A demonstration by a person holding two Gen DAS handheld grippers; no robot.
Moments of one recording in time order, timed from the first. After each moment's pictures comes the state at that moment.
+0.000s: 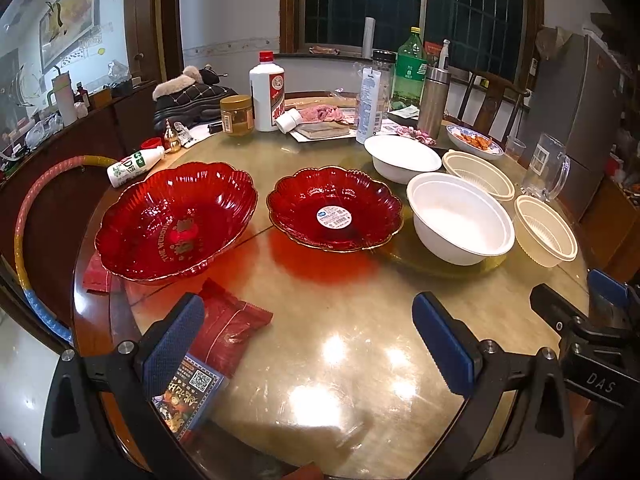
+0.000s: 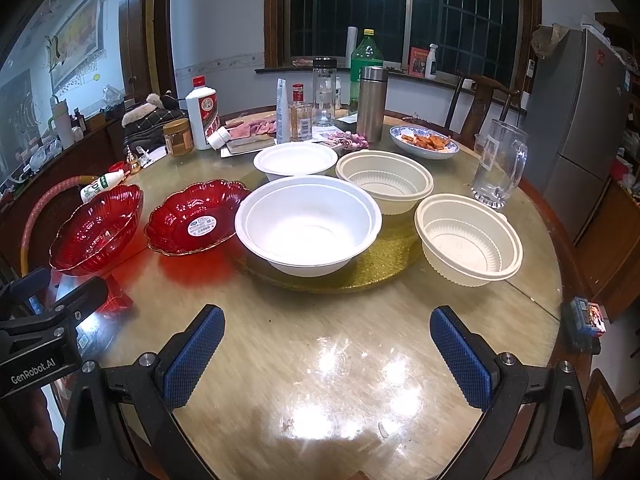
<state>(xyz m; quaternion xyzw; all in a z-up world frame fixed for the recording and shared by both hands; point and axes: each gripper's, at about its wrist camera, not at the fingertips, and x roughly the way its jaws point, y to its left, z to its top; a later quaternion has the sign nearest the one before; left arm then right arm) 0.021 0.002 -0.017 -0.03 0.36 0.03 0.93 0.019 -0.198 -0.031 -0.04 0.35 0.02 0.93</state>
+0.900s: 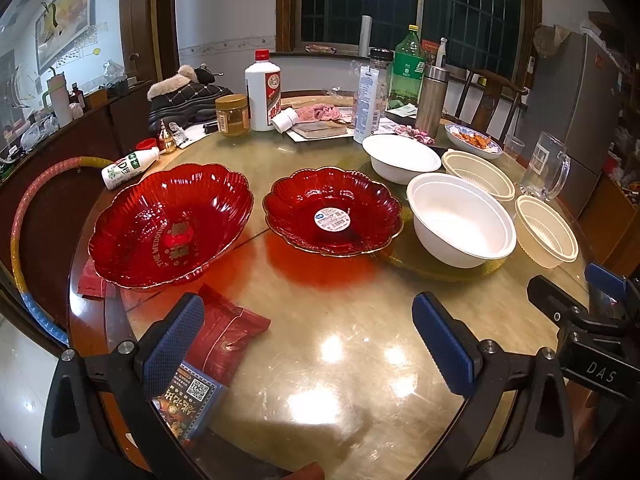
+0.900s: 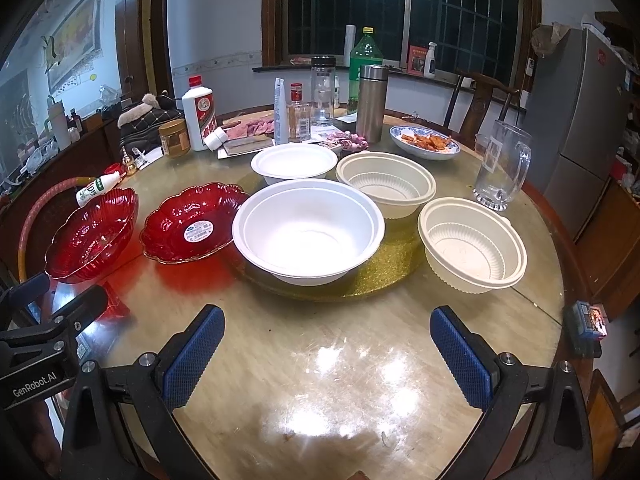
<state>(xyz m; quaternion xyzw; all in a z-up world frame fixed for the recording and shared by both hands) 0.032 0.004 -0.018 -0.03 0.37 0.02 0.93 0.032 -0.194 -0.032 -0.04 0.36 0.01 0.93</state>
